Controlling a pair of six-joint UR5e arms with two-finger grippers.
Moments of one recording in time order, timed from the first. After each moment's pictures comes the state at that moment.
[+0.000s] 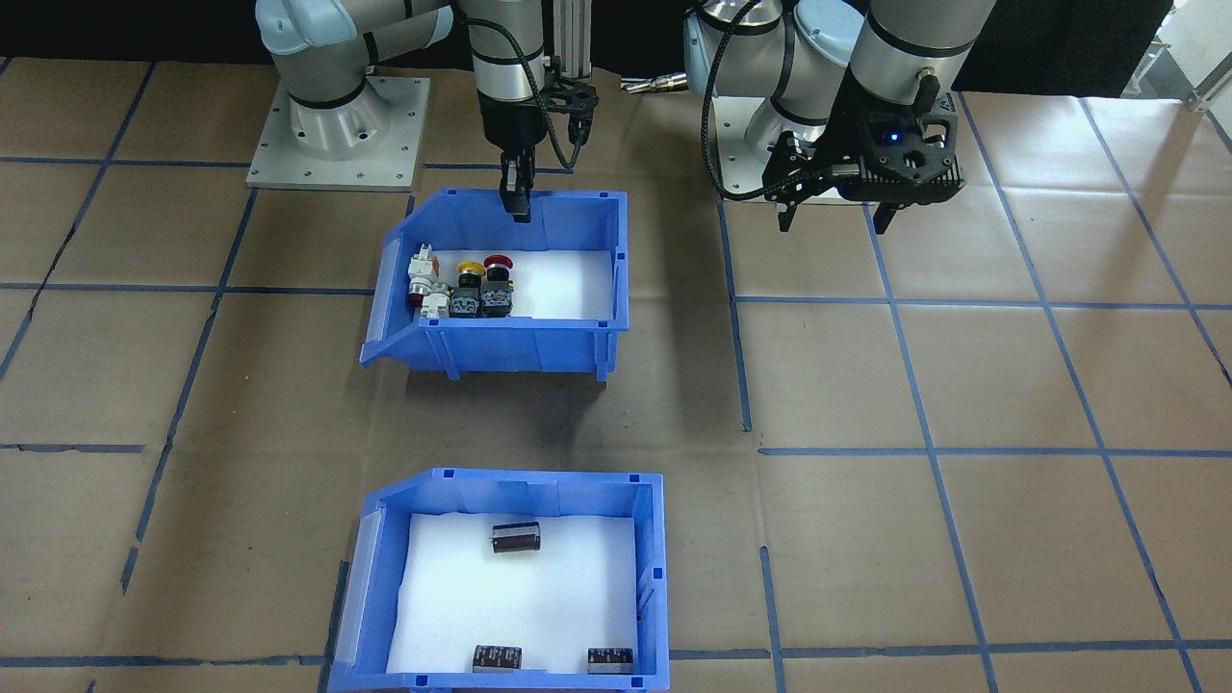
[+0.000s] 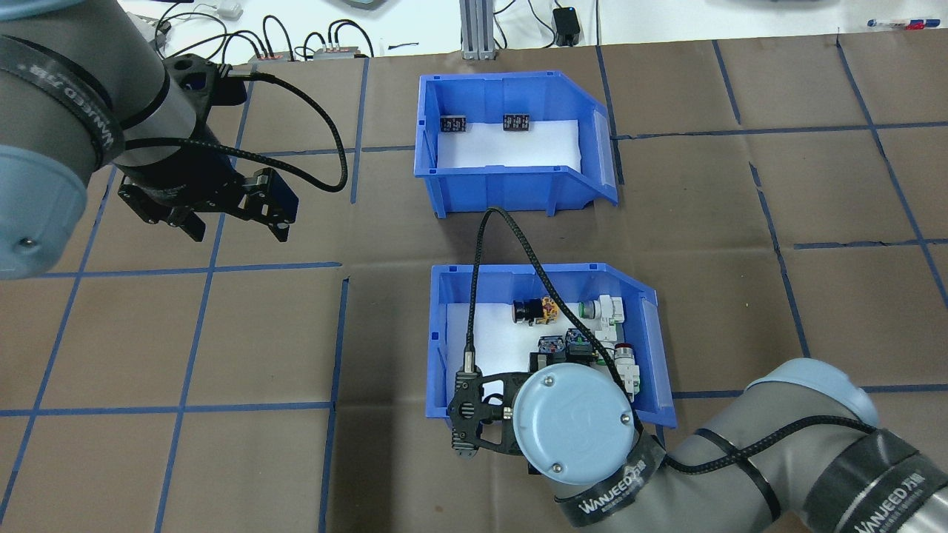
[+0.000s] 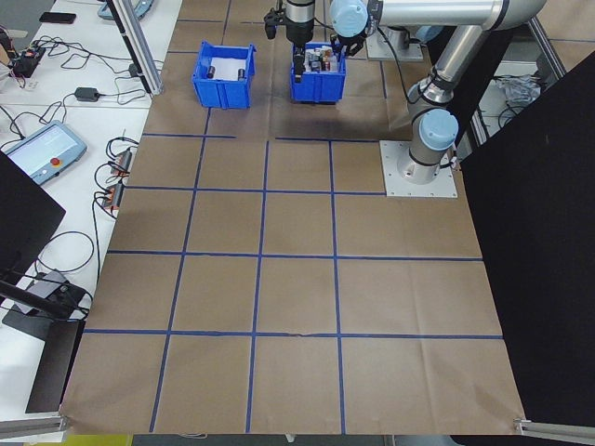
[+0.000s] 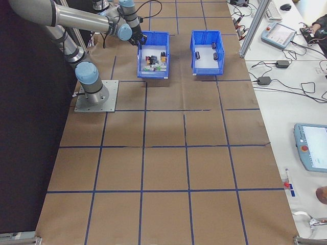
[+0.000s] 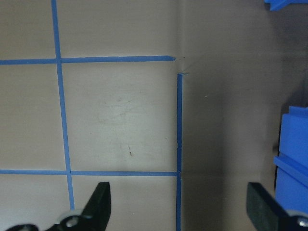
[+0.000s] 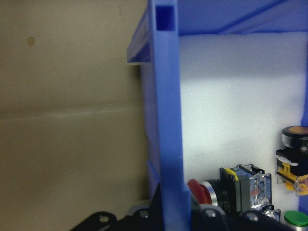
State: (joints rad) left arm -1.56 -1.45 -1.73 -1.53 1.61 0.07; right arm 2.16 -1.73 2.30 -2.32 -1.65 -0.92
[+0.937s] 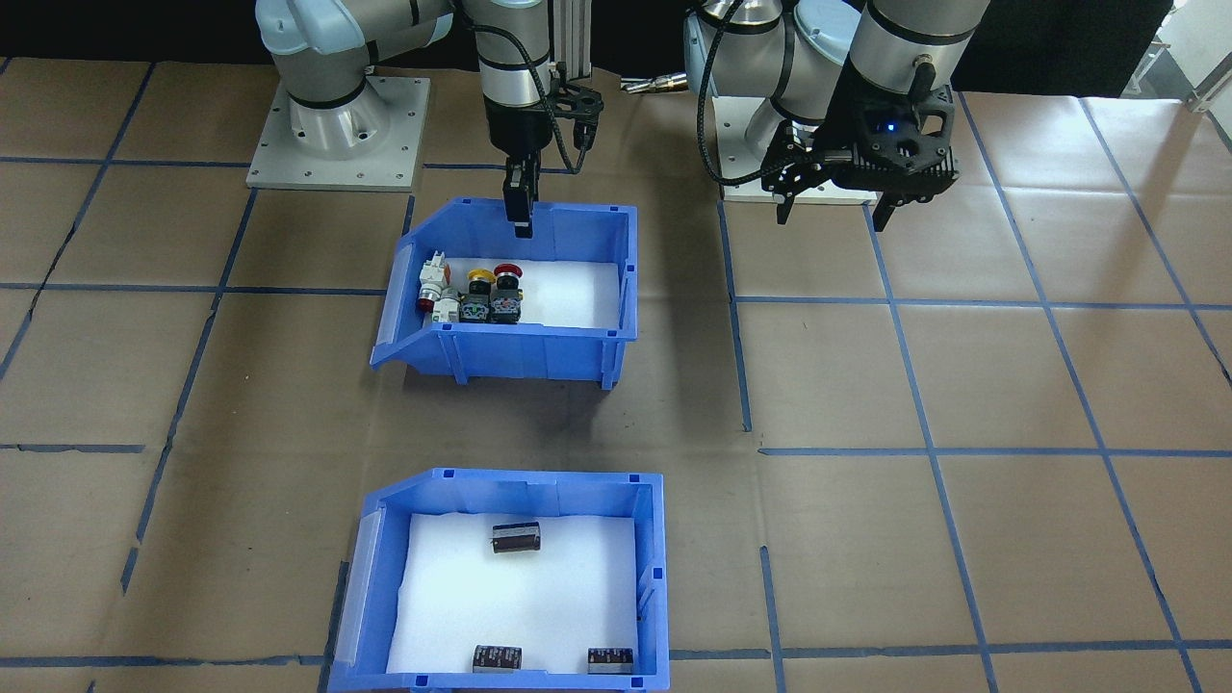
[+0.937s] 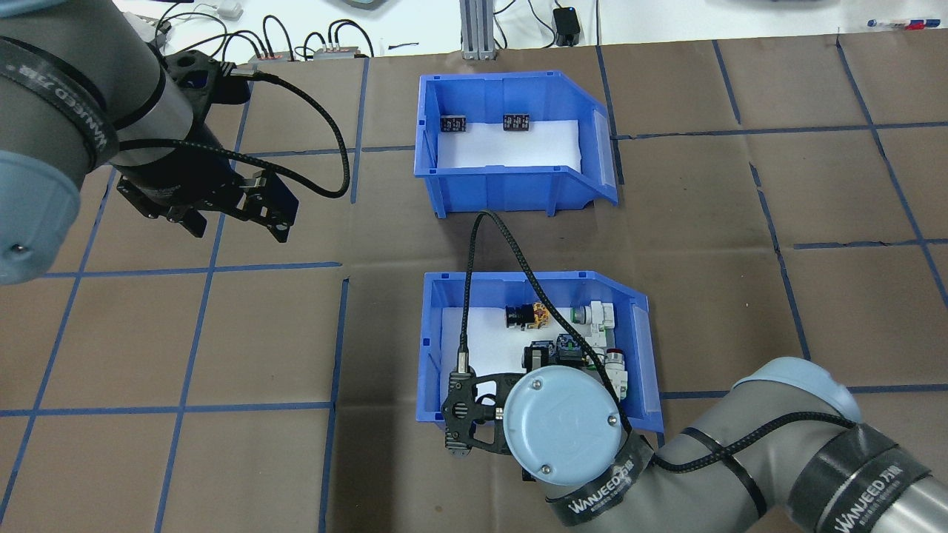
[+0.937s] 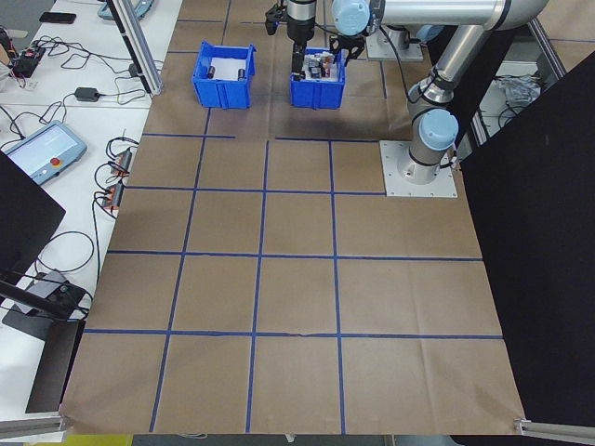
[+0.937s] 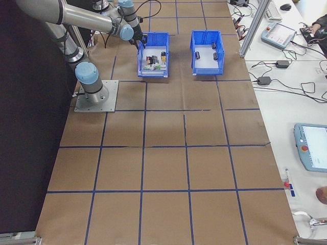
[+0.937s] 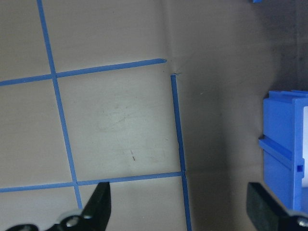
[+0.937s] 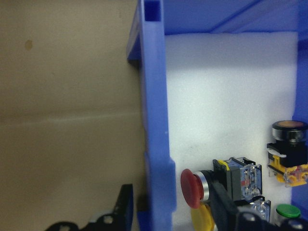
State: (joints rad) left arm -1.56 -1.44 -1.73 -1.53 1.60 0.09; right arm 2.16 -1.71 2.30 -2.33 -1.66 -0.91
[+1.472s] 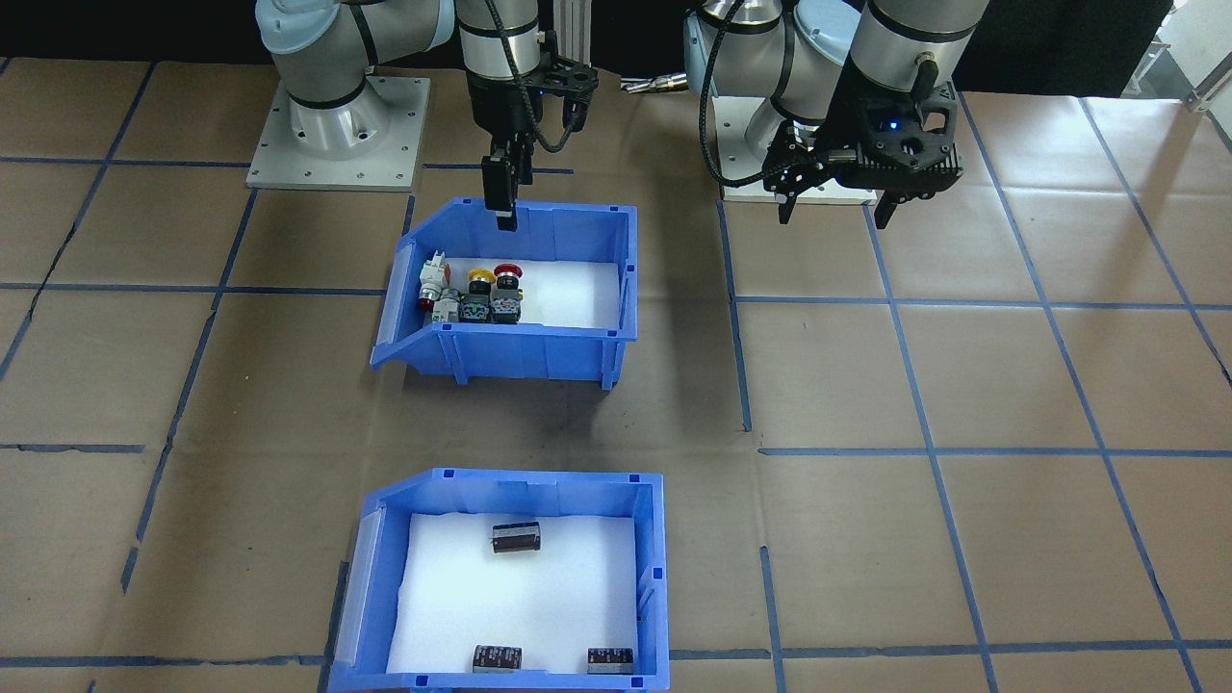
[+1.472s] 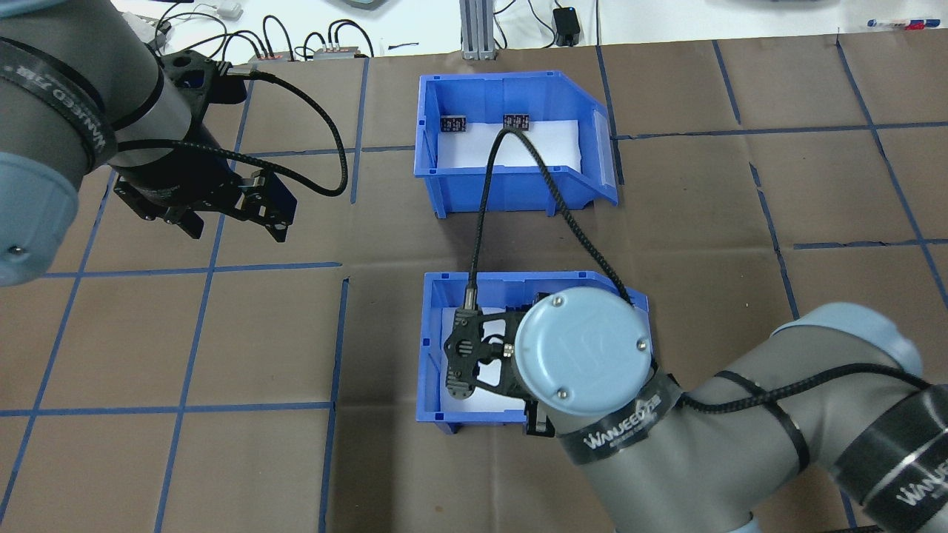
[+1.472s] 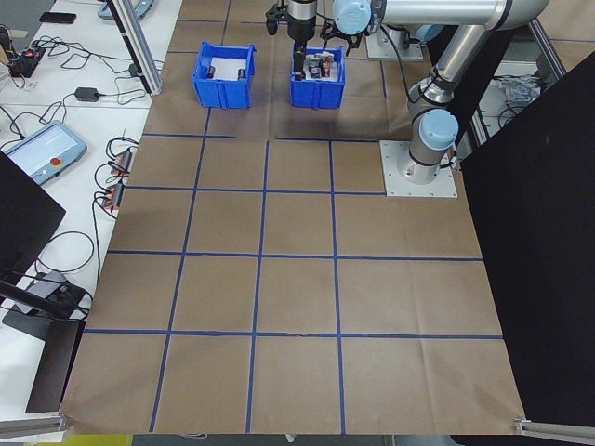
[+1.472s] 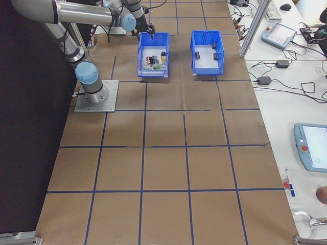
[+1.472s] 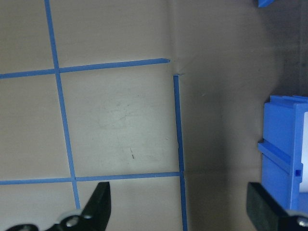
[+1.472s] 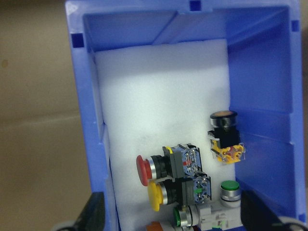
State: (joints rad) left arm -1.56 -1.44 -1.73 -1.53 1.61 0.08; right arm 2.05 -1.76 2.12 -2.12 -1.64 -0.91
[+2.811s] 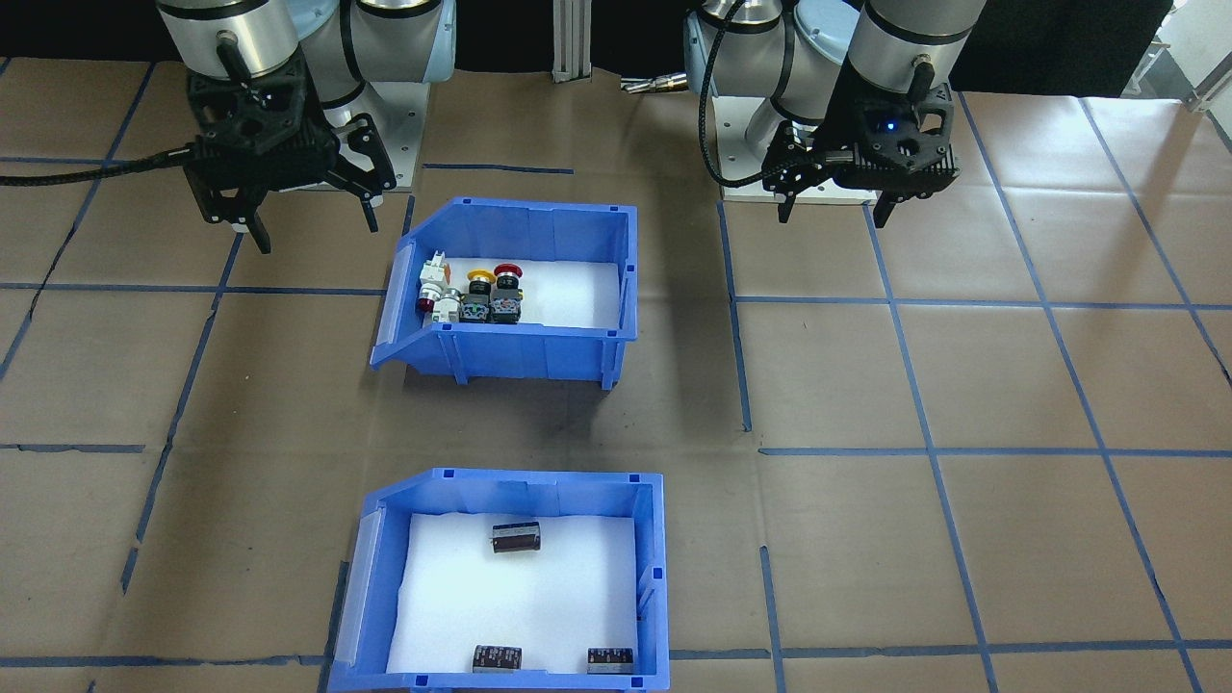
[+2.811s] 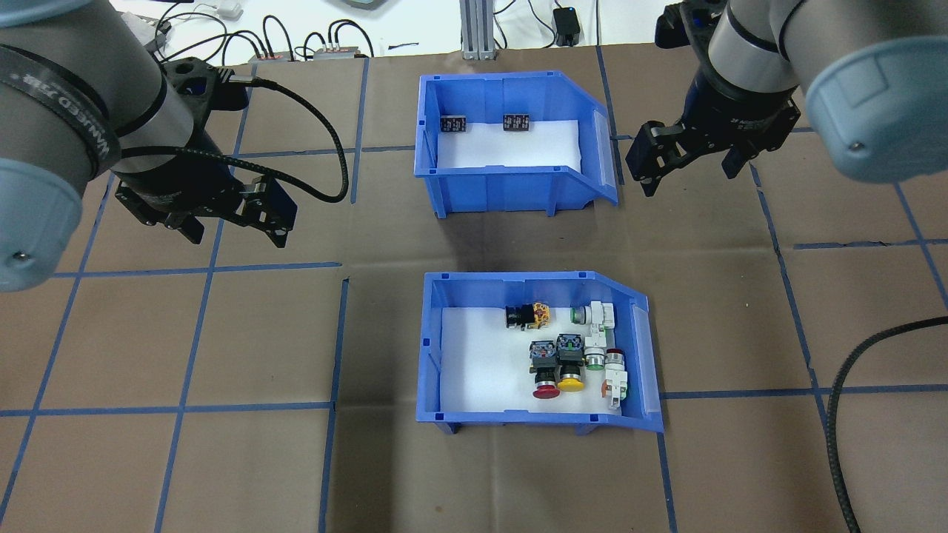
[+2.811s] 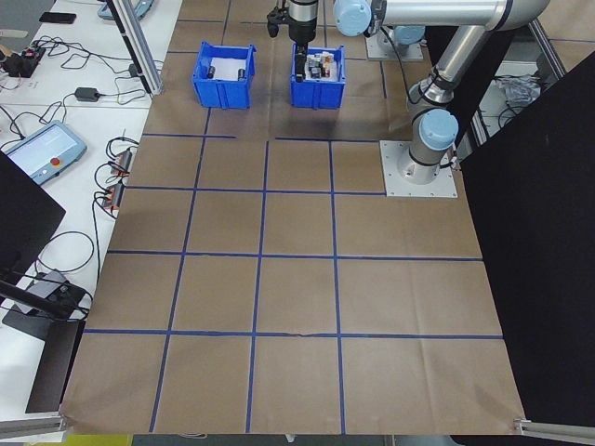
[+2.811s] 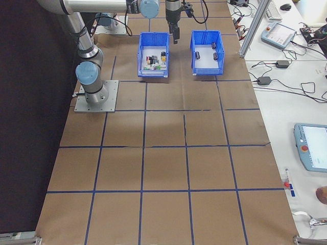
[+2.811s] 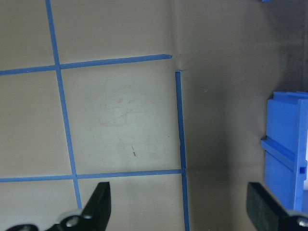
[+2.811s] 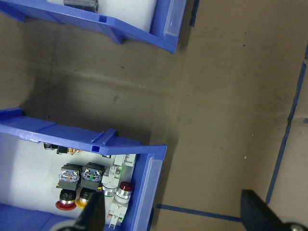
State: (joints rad) left arm -1.56 -1.44 -1.74 -1.53 1.61 0.08; right arm 1.59 -1.57 1.61 -1.61 -1.58 -0.13
